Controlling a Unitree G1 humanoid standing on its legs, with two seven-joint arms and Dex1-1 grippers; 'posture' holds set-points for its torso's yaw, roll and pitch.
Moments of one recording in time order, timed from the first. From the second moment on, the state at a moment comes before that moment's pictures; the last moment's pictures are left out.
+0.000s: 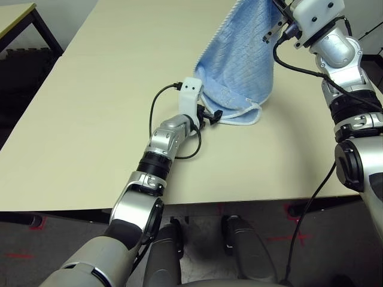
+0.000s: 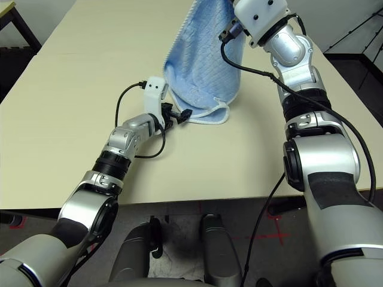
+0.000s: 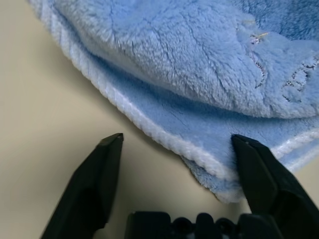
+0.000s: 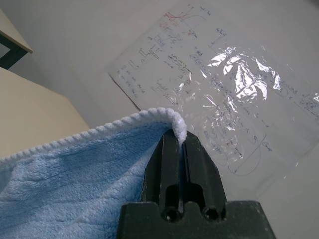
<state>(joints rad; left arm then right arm) -0.86 0.06 -0.06 0.60 -0.15 0.47 -0.34 -1.28 -0.49 0.03 0.98 -0.17 -0.73 0.36</state>
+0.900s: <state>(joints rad) -0.68 0.19 0.06 0.18 -0.18 0.68 -0.29 -1.26 -0.50 0.03 1.02 -0.18 -0.71 0.33</state>
